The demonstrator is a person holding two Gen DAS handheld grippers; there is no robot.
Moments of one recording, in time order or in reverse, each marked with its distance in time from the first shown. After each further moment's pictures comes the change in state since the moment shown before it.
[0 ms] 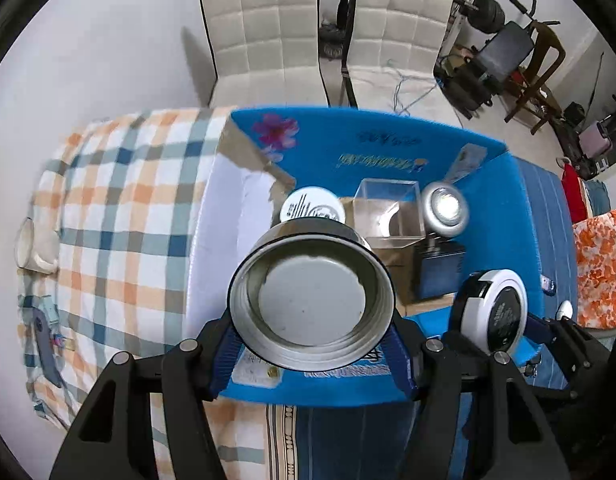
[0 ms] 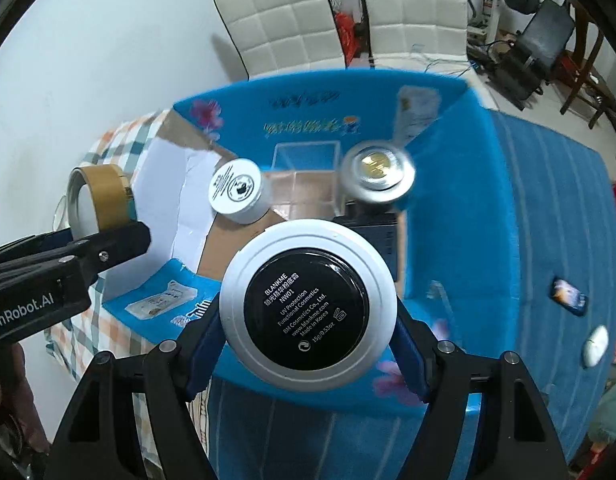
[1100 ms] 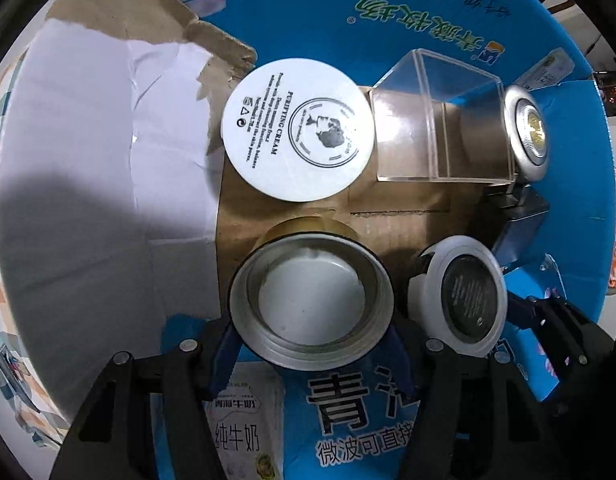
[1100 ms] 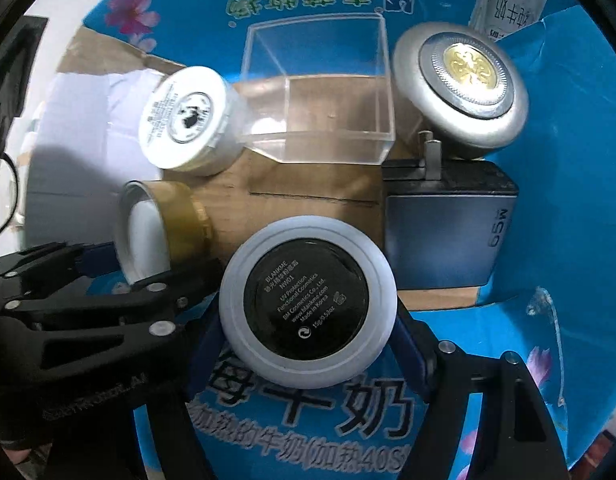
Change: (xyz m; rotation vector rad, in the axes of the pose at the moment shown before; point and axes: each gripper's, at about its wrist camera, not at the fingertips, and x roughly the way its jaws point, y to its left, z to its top) left arm 0.127 0.012 0.014 0.067 0.378 -0.125; right arm 0.132 0.011 0.018 0.058 0.307 -0.060
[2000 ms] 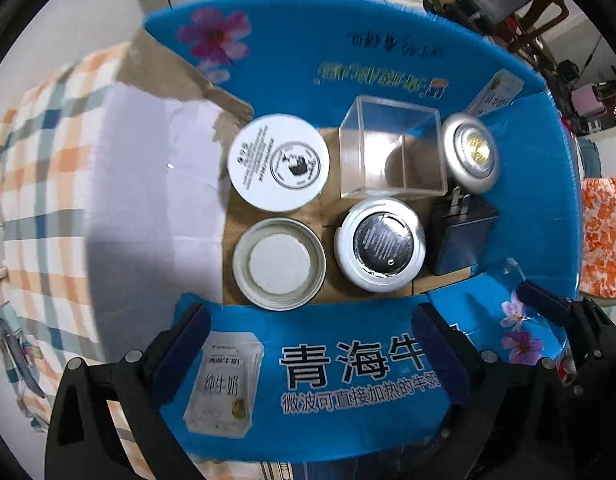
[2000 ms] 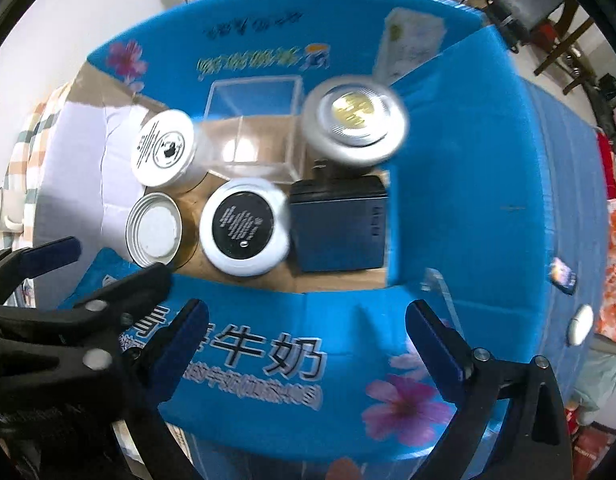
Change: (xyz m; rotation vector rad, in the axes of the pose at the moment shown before) left arm -0.054 -0.008 -0.035 -0.018 -0.147 0.045; right arm -0.057 -0.016 -0.014 0.017 -0.099 -0.122
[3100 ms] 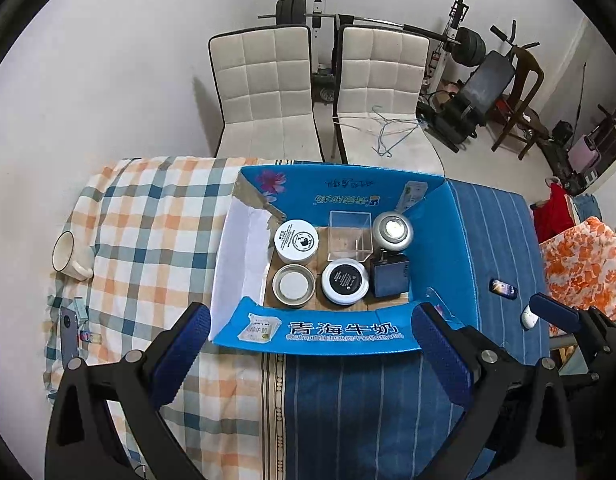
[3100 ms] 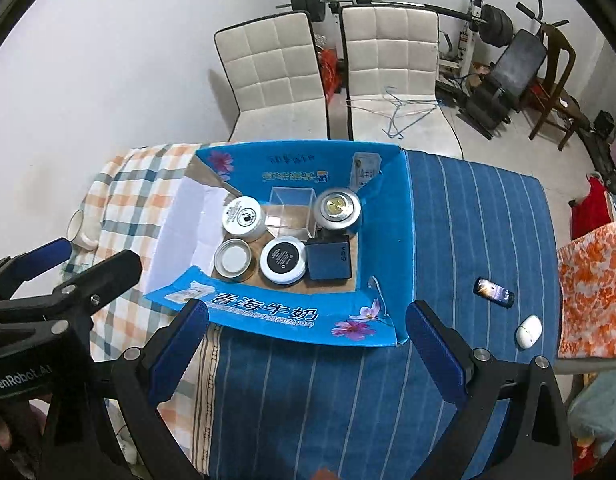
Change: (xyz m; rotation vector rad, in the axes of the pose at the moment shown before) left arm -0.168 -0.065 -0.071 -0.027 -0.409 0.103; right arm -0.195 -0.038 -0.085 -0.048 -0.328 0.097
